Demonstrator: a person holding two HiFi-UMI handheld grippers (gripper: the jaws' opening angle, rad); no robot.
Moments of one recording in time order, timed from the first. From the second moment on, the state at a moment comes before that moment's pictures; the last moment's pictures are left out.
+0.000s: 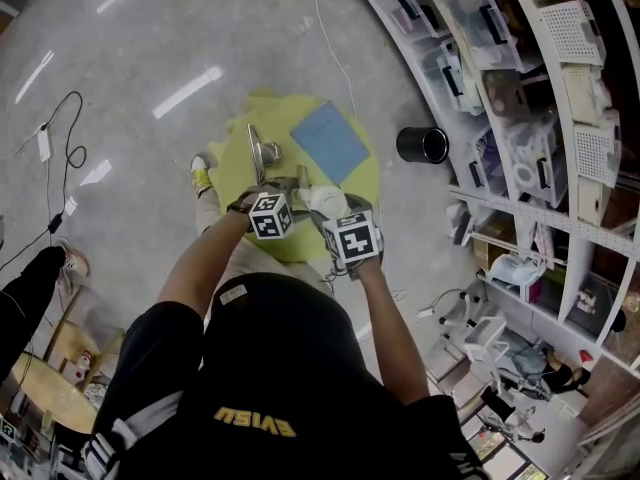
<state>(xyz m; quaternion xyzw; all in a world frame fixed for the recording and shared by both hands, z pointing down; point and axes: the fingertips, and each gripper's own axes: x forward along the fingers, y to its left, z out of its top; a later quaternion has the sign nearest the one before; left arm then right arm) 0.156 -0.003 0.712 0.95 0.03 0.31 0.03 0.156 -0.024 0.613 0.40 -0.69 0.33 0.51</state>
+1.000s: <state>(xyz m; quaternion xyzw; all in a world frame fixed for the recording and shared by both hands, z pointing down) 0.156 -0.006 0.714 0.95 0.04 0.32 0.02 0.147 -0.012 0.617 0.29 -0.73 0.27 0.56</state>
